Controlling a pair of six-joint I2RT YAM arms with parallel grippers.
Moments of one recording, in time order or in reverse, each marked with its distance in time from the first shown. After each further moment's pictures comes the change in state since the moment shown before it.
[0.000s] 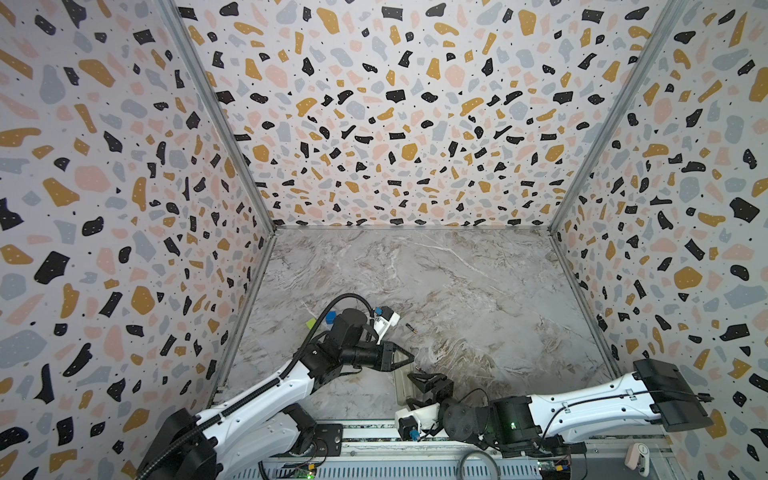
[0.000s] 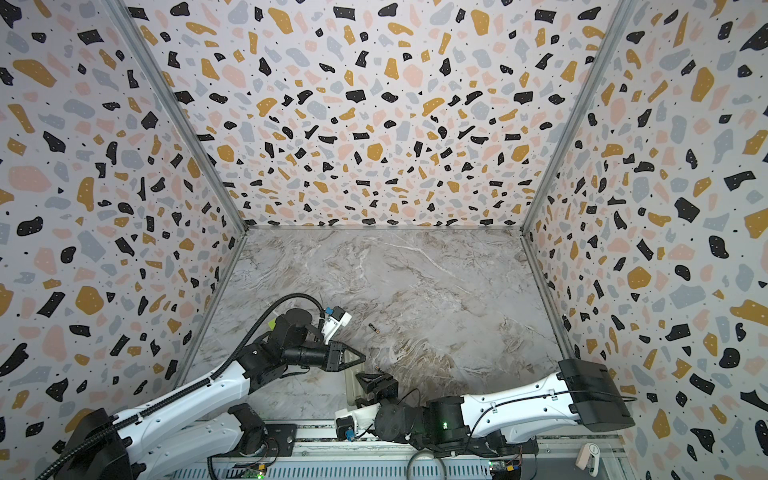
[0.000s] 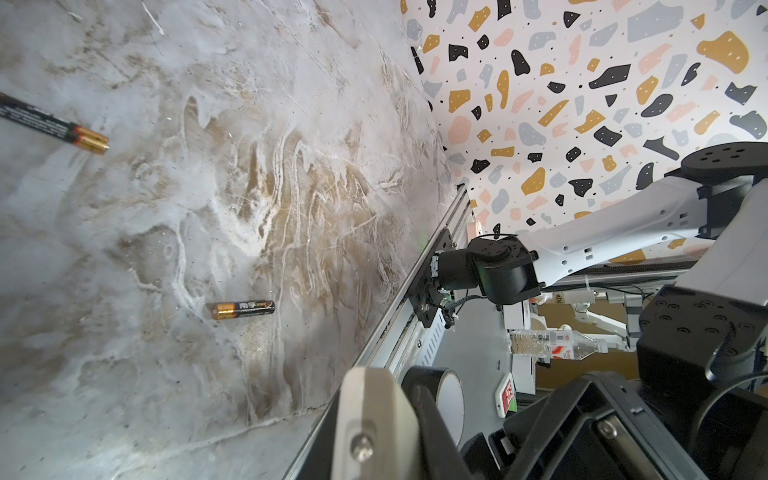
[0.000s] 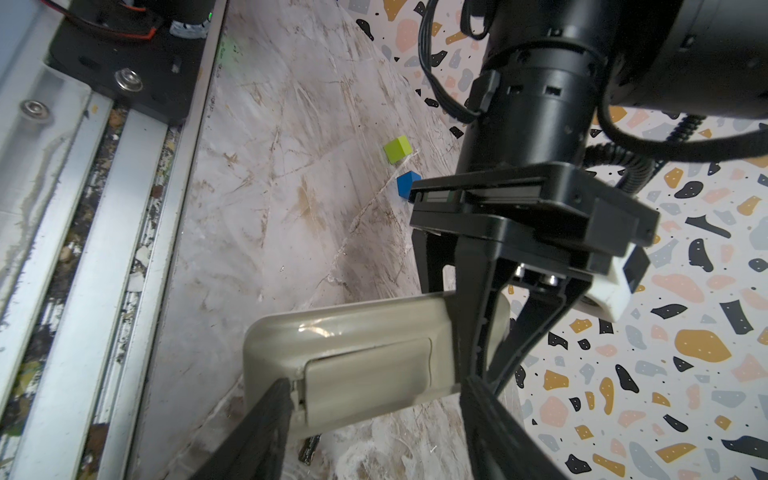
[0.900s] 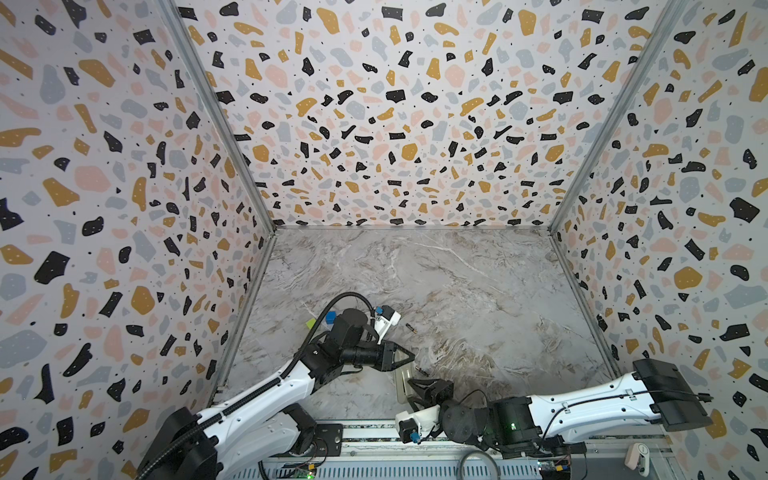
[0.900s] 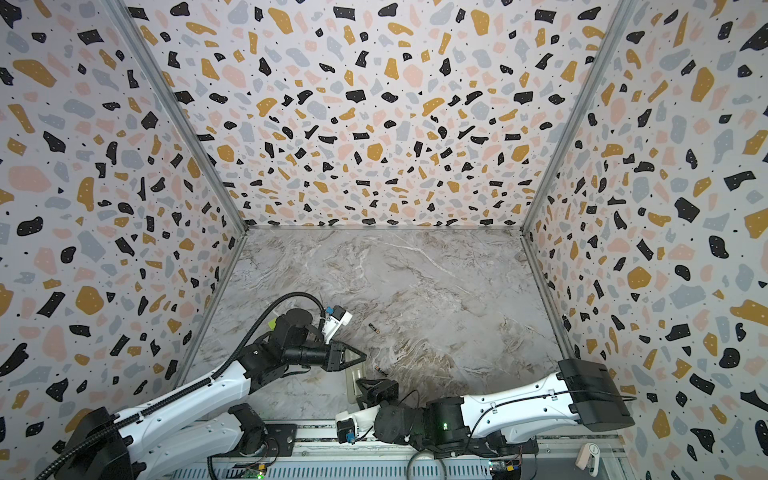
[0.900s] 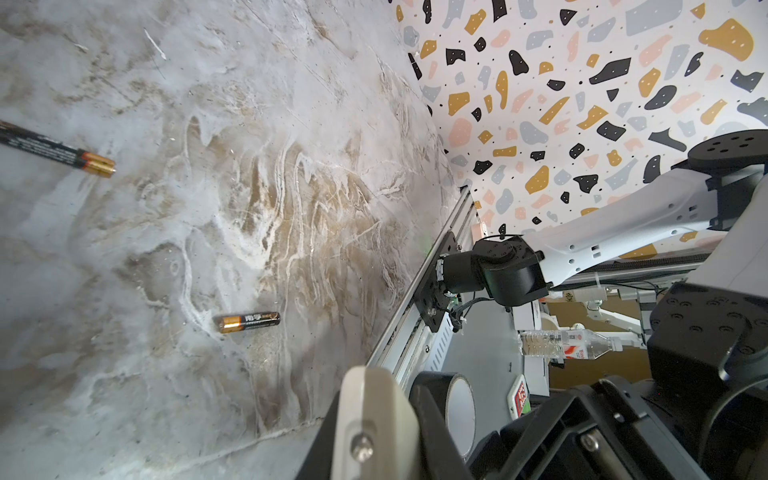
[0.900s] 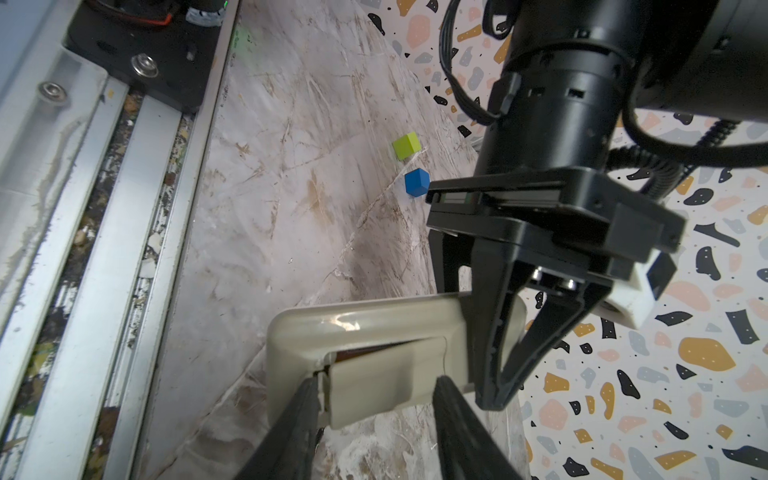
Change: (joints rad) left arm -0.007 0.007 -0.004 0.017 -0.016 0.048; right arm 0.006 -0.001 0.000 -0.022 -0.003 -0.011
